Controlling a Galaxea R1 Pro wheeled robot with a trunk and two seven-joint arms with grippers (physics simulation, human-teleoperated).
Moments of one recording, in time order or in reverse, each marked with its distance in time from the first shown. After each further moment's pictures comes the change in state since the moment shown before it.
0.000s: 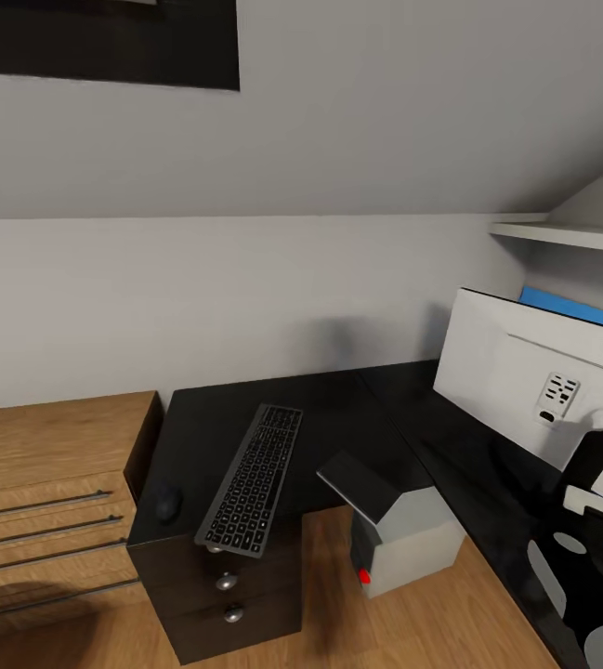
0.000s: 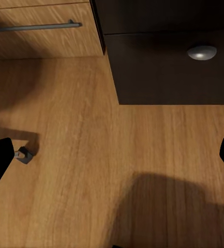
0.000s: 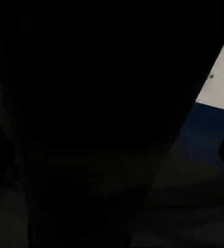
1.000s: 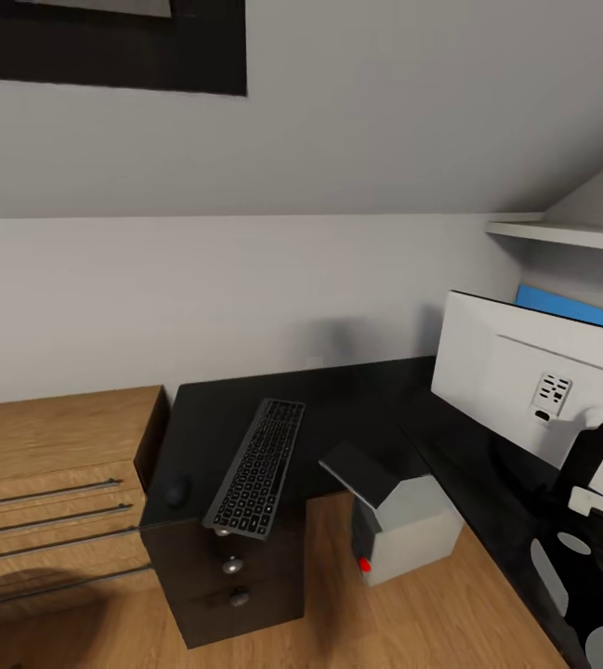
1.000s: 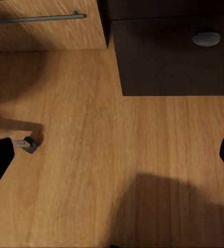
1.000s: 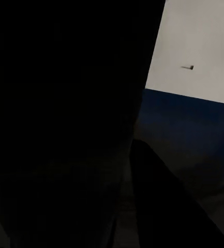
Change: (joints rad) left arm 0.000 -0.004 0.000 0.000 -0.002 -0.002 0.000; right arm 0.000 0.003 -0.034 -0.007 0.003 0.001 0.000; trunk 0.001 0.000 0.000
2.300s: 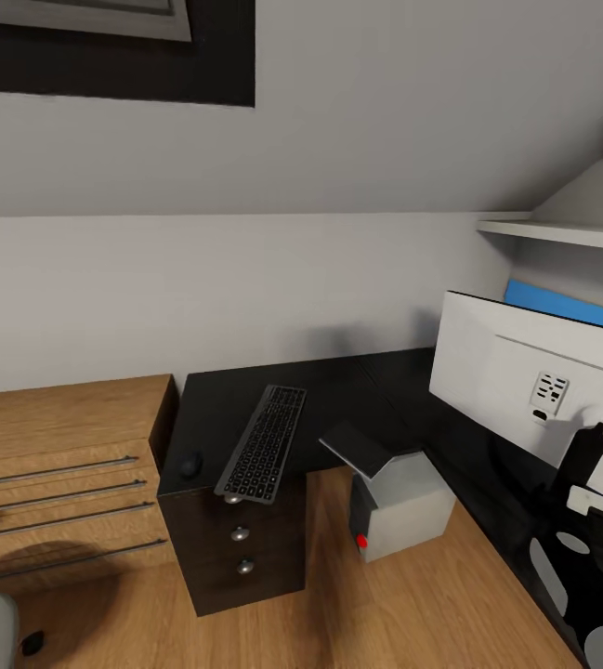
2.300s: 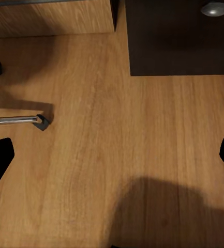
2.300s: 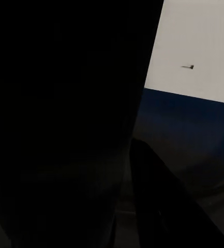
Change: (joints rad) left arm 0.000 0.001 0.001 0.000 0.000 -0.001 0.001; right arm 0.000 0.002 0.003 -0.004 -0.001 0.003 0.005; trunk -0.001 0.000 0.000
